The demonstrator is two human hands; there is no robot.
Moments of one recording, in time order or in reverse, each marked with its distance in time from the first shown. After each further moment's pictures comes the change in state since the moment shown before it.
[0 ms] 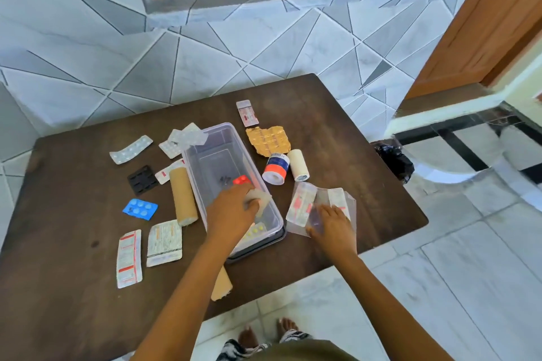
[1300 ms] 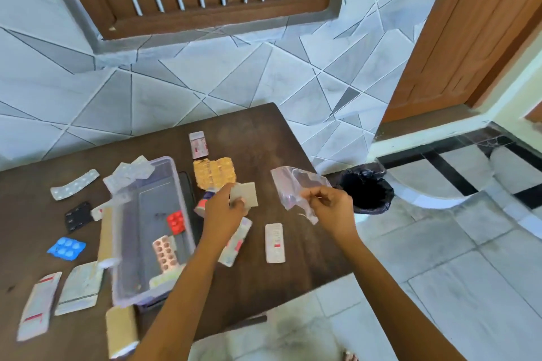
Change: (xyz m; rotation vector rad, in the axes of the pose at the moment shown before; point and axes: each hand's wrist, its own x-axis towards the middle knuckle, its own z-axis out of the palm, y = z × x) left_hand 0.050 0.134 0.072 -0.398 0.074 -0.168; right_hand 0.069 0.093 -0.133 0.738 0.281 -0.200
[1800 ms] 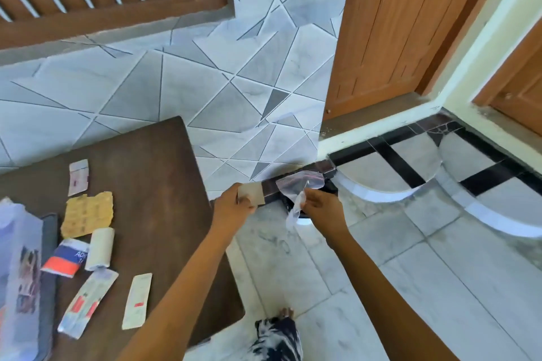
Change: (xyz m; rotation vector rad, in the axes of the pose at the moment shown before) left_hand 0.047 0.151 0.248 -0.150 -0.182 -0.054; right_hand 0.128 0.154 -0.199 0.036 -0.069 0.252
